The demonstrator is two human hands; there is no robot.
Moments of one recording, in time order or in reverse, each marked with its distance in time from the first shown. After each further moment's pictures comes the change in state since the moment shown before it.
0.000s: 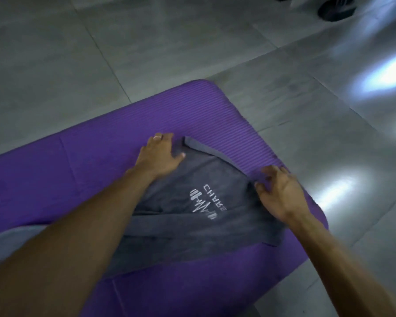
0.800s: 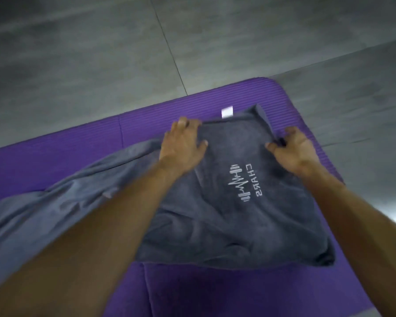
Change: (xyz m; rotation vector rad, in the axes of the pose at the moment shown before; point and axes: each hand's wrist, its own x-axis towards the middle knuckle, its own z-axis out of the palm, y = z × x) left_hand -0.012 -0.035 -0.025 0.003 0.262 -0.088; right_hand 0.127 -0.087 0.031 0.208 -0.122 -0.076
